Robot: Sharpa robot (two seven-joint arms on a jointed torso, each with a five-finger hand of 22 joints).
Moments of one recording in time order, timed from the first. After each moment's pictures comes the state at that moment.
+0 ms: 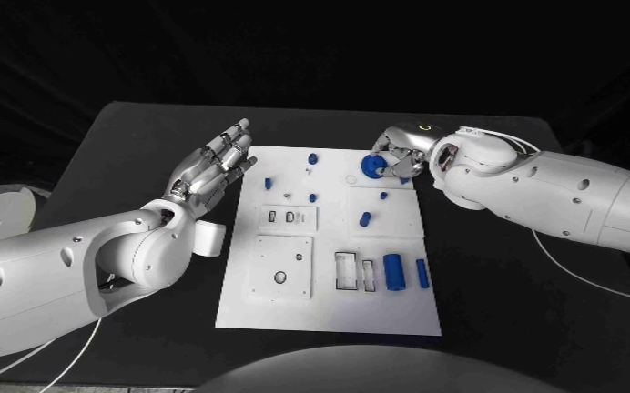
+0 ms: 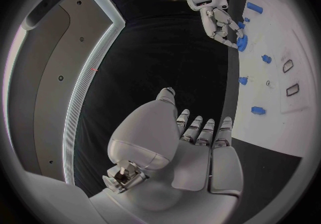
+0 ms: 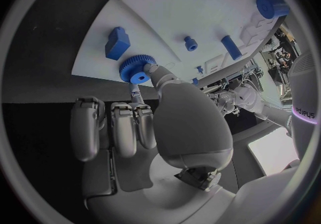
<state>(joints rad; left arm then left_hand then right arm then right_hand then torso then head) 1.12 -1.00 -0.17 1.72 0.05 -0.29 0.61 1.40 0.27 -0.20 0.28 0.50 0.23 0.03 0.03 0.03 0.06 0.09 0.06 0.02 0.03 0.14 0.05 0.01 0.17 0.03 0.28 0.02 0.01 1.20 -0.75 -0.10 1.31 -1.60 -0.25 -0.07 1.34 -0.09 0.25 0.07 0.45 0.99 0.12 0.11 0.18 1.46 0.02 1.57 1.31 1.46 -0.04 1.54 1.31 0.07 1.44 0.06 1.43 1.31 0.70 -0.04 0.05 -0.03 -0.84</state>
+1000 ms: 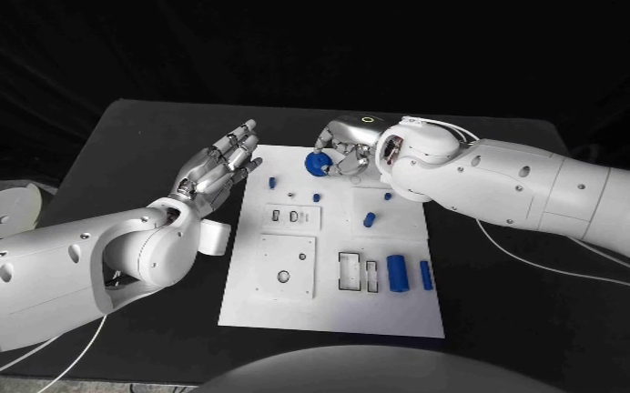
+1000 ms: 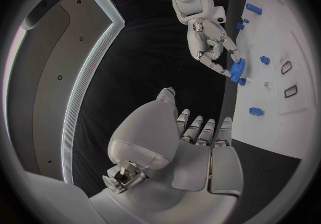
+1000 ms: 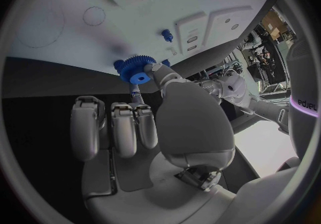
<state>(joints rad) 1.12 -0.99 -0.17 1.72 0.05 -0.29 0.60 1.40 0.26 -0.20 0.28 0.50 0.24 0.04 0.03 0.03 0.06 0.10 0.07 0.02 0.03 0.15 0.06 0.02 0.17 0.03 0.28 0.02 0.01 1.25 -0.54 -0.10 1.30 -1.56 -0.24 -0.05 1.29 -0.10 0.29 0.08 0.61 0.99 0.11 0.11 0.18 1.46 0.02 1.57 1.31 1.46 -0.04 1.54 1.31 0.07 1.44 0.06 1.43 1.31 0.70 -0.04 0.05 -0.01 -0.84</state>
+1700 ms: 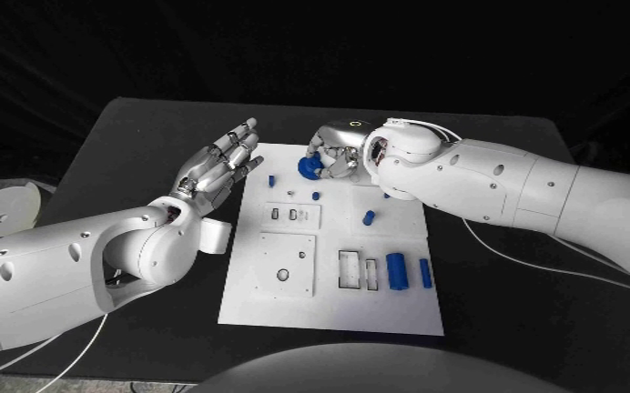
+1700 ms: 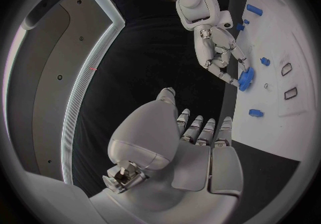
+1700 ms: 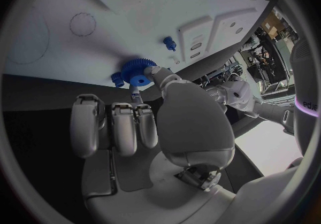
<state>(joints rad) 1.12 -0.99 -0.17 1.72 0.05 -0.29 0.60 1.40 0.26 -0.20 0.28 0.50 0.24 0.04 0.03 0.03 0.06 0.10 0.07 0.03 0.03 0.15 0.06 0.02 0.17 0.04 0.29 0.02 0.01 1.23 -0.47 -0.10 1.21 -1.56 -0.18 -0.04 1.26 -0.11 0.34 0.09 0.57 0.89 0.11 0.11 0.30 1.46 0.02 1.57 1.31 1.46 -0.04 1.52 1.31 0.07 1.43 0.07 1.40 1.31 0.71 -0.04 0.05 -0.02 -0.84</state>
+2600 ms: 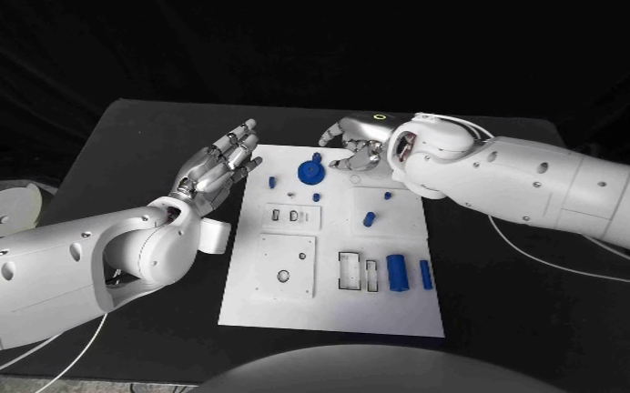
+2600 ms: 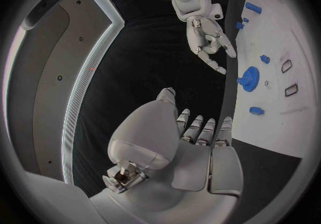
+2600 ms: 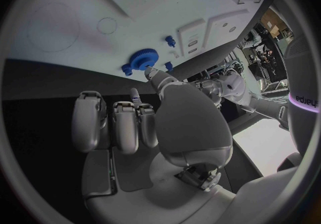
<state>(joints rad) 1.12 -0.99 -0.17 1.71 0.05 -0.29 0.60 1.41 0.27 -0.20 0.28 0.50 0.24 0.04 0.03 0.03 0.06 0.10 0.08 0.03 0.03 0.15 0.06 0.02 0.17 0.04 0.29 0.02 0.01 1.28 -0.64 -0.10 1.36 -1.53 -0.23 -0.03 1.26 -0.11 0.30 0.09 0.28 0.77 0.09 0.13 0.24 1.46 -0.01 1.57 1.31 1.47 -0.07 1.49 1.31 0.07 1.41 0.05 1.36 1.31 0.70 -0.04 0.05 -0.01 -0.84</state>
